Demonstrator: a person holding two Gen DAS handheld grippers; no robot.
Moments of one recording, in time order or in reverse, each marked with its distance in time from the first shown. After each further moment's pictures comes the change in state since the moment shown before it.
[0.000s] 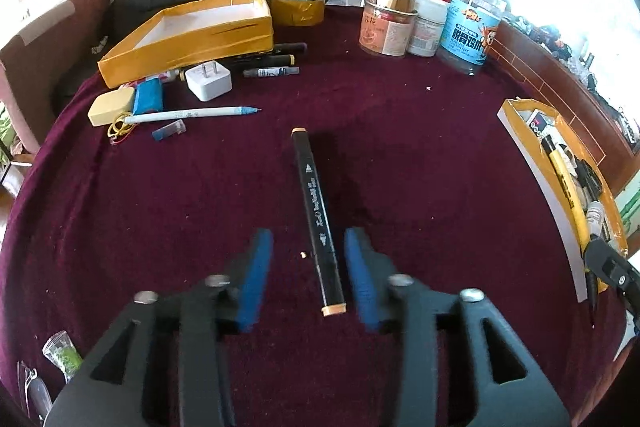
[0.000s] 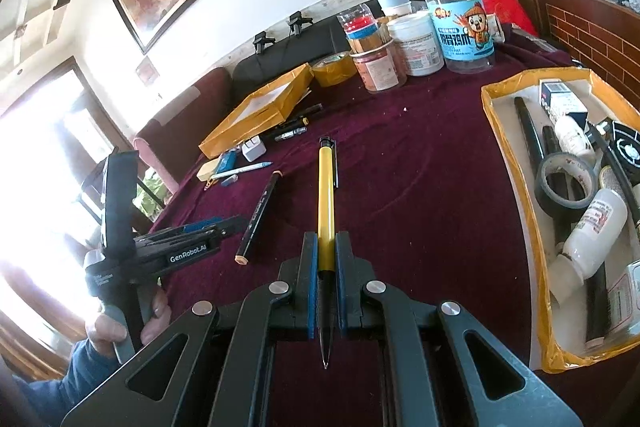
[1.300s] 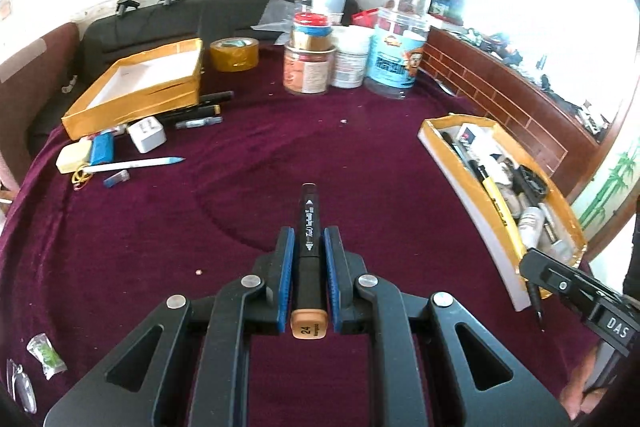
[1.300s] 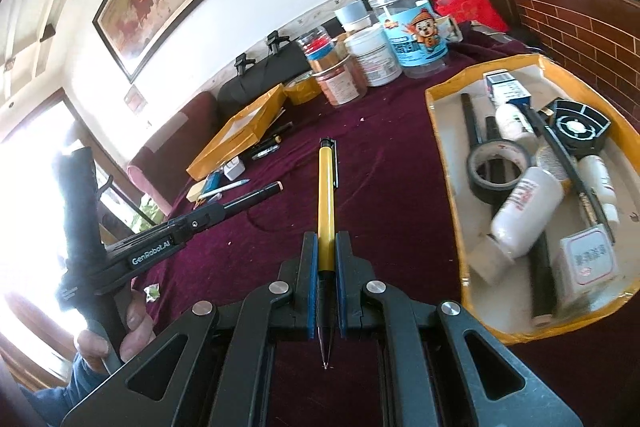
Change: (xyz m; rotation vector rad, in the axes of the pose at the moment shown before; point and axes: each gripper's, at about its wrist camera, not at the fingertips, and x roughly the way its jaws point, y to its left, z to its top) left arm -0.042 -0.064 0.006 0.075 -0.112 -0.111; right arm -0.045 -0.042 -0.006 0.095 -0.062 -0.019
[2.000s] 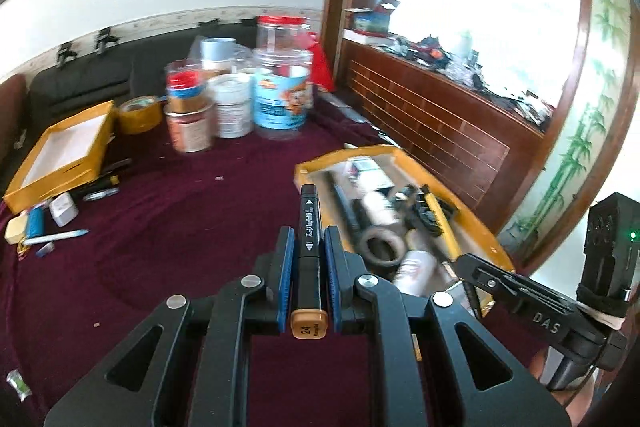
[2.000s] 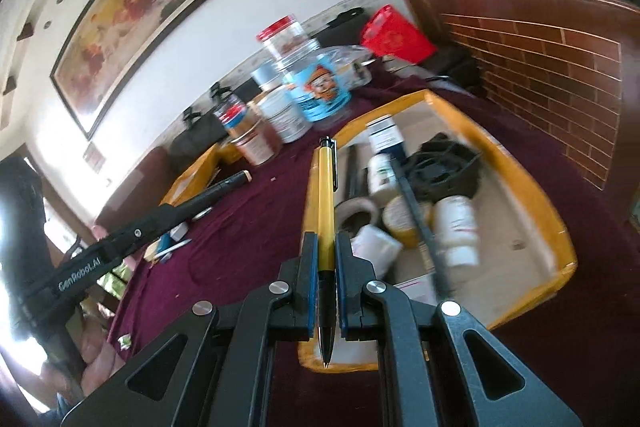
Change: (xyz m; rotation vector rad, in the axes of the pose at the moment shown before) left arm -0.017 -0.126 0.036 0.135 -0.091 -0.161; right arm -0.062 -0.082 0.029 0.136 -0.146 -0.157
